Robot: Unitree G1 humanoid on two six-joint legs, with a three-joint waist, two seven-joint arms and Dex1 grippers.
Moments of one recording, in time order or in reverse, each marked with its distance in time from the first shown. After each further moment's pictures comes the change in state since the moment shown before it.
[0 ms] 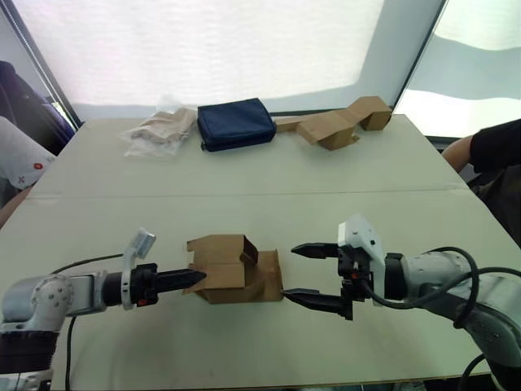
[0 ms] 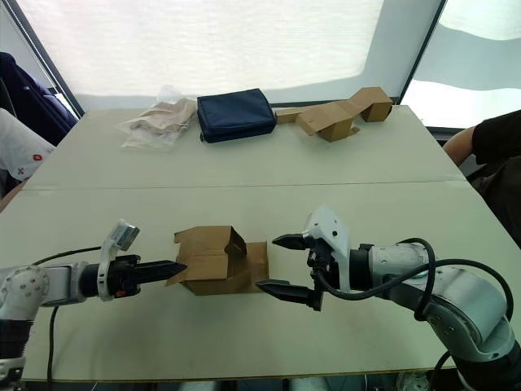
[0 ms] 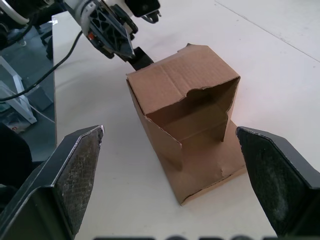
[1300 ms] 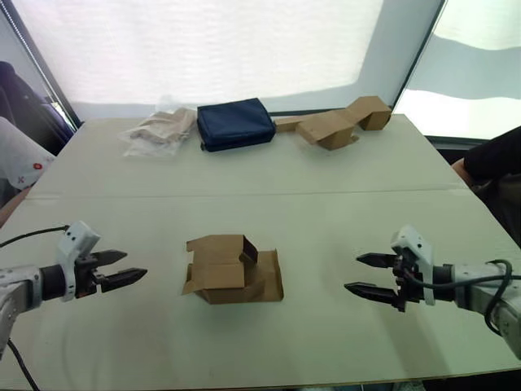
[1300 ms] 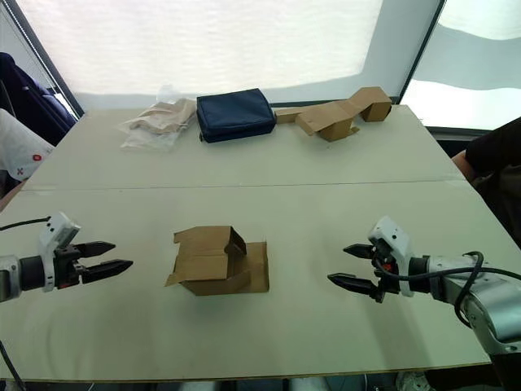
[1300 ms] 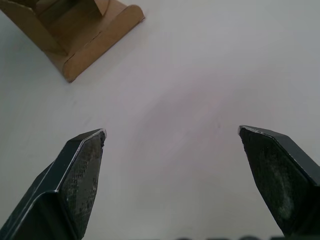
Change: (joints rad) left arm 0.175 0.247 0.111 0.053 0.448 -0.653 -0.038; right arm 0.190 -0.151 -0.083 0.470 -0.328 -0.269 0.309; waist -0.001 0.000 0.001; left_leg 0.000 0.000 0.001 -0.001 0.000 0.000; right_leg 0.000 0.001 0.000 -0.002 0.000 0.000
